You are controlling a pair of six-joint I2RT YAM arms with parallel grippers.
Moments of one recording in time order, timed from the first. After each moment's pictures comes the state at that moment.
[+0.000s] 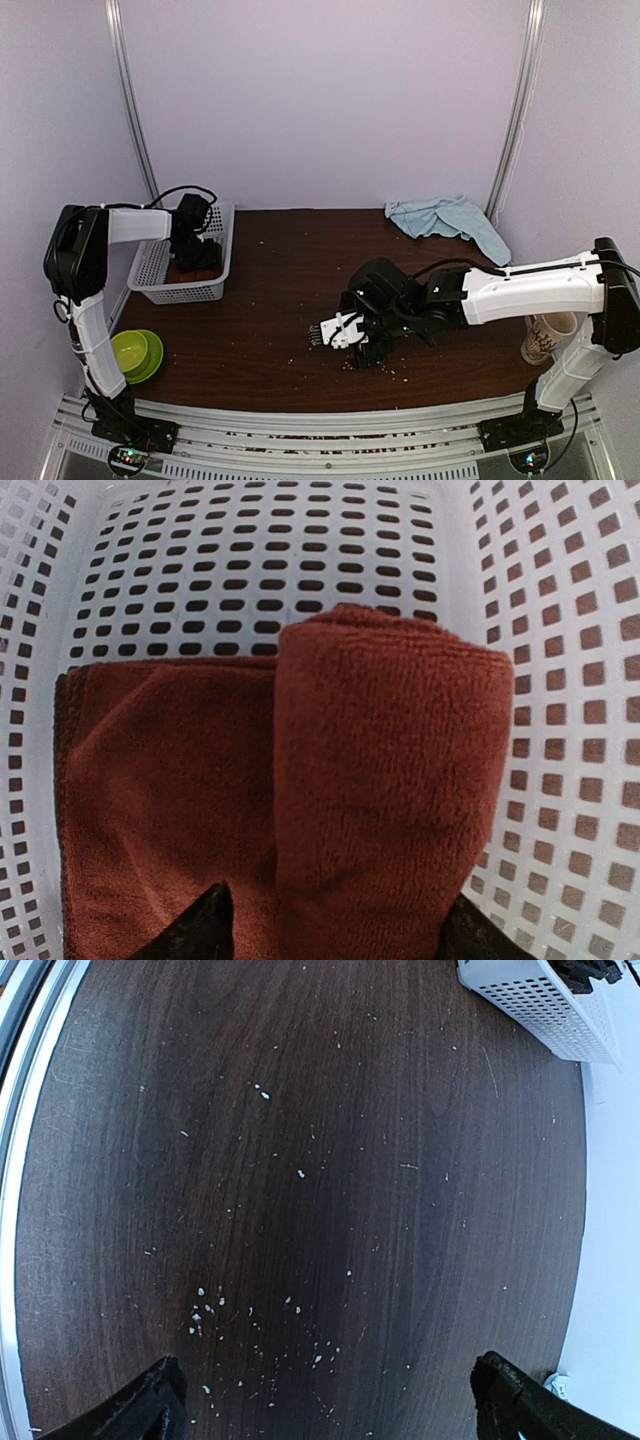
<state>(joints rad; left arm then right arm) -0.24 1.94 1.35 -0.50 -0.16 -0.42 1.12 1.58 1.09 -0.40 0.15 -0.78</state>
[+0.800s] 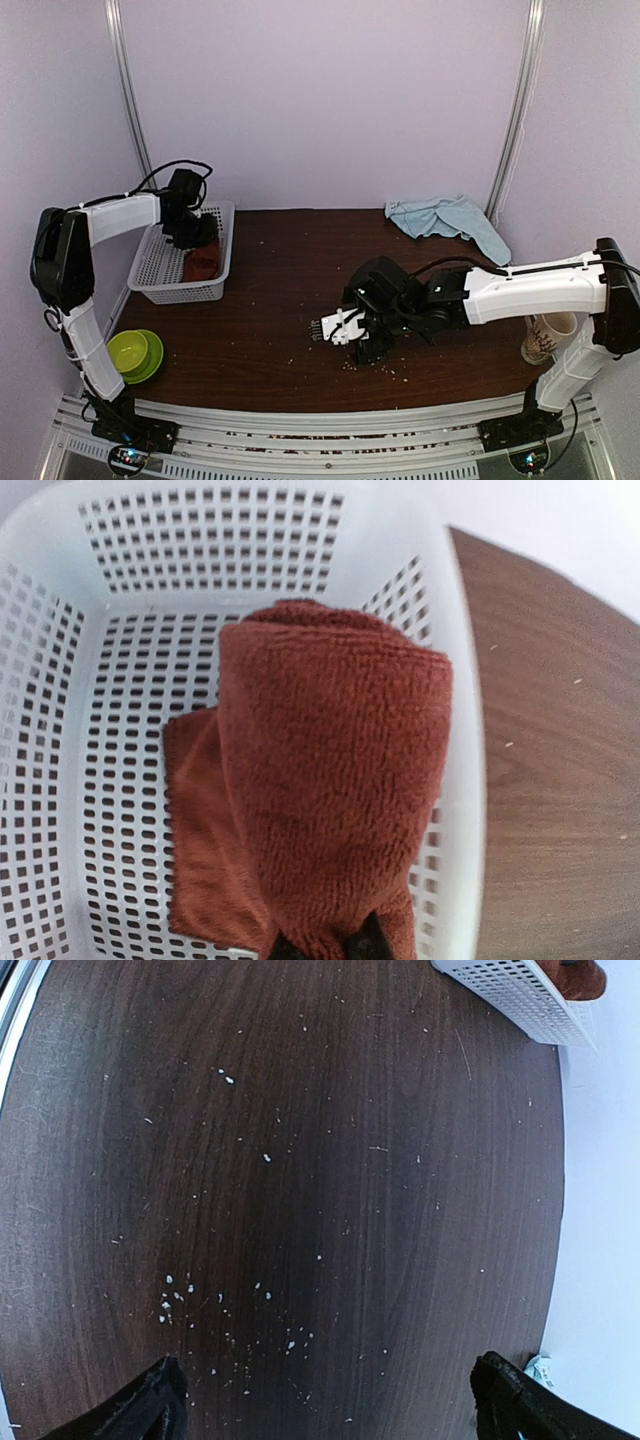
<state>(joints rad) -0.25 1.85 1.43 -0.55 -0.13 -0.42 1.12 1.58 1.09 -0.39 0.21 -0.78</state>
